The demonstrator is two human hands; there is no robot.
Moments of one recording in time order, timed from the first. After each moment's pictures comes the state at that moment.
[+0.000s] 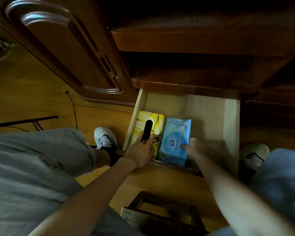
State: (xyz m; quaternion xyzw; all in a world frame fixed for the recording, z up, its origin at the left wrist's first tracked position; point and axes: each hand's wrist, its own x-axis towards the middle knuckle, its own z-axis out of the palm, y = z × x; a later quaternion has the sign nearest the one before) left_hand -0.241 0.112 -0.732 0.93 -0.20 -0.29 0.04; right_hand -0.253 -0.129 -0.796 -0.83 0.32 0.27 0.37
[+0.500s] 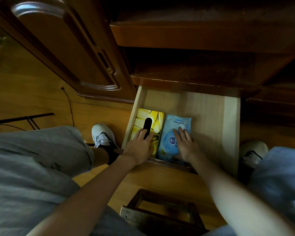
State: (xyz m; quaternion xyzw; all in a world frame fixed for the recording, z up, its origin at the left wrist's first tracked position) left_hand -0.236 0.111 -0.728 0.95 -0.22 -0.24 0.03; right_hand -0.255 -0.119 -0.806 -0.94 -0.04 0.31 0.13
